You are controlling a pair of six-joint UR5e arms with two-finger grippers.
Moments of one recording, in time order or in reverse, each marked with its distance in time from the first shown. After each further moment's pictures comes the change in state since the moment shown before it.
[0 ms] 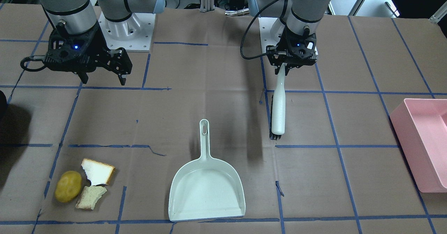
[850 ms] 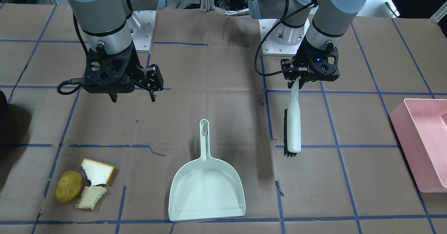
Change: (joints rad) left arm 0.048 -0.077 0.076 0.031 -0.011 0.015; right arm 0.148 0.164 -0.156 -0.029 0.011 0.107
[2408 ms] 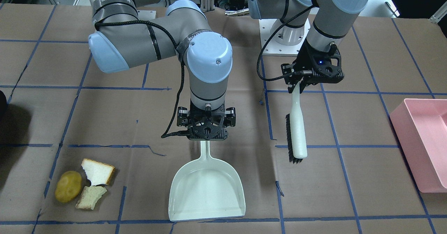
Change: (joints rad) left arm 0.000 -0.008 0.006 0.042 -0.014 -0.064; right arm 0.246 0.348 -0.212 -0.008 -0.016 0.274
